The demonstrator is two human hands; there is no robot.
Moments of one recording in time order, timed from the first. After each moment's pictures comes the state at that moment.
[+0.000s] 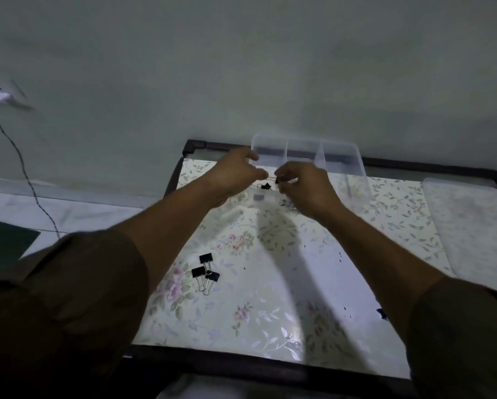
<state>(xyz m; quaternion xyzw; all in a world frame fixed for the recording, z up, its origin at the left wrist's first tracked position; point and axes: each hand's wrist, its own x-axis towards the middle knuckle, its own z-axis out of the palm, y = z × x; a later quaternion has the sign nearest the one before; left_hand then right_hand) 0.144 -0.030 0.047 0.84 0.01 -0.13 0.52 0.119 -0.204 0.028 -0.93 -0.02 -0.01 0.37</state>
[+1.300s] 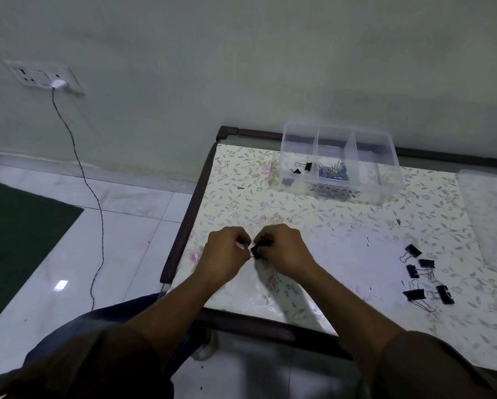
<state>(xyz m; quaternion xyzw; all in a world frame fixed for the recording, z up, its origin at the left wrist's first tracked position) -0.016 0.039 -0.036 0.91 0.07 -0.09 0.40 0.011 -0.116 -0.051 -0.90 -0.03 0.16 0.41</state>
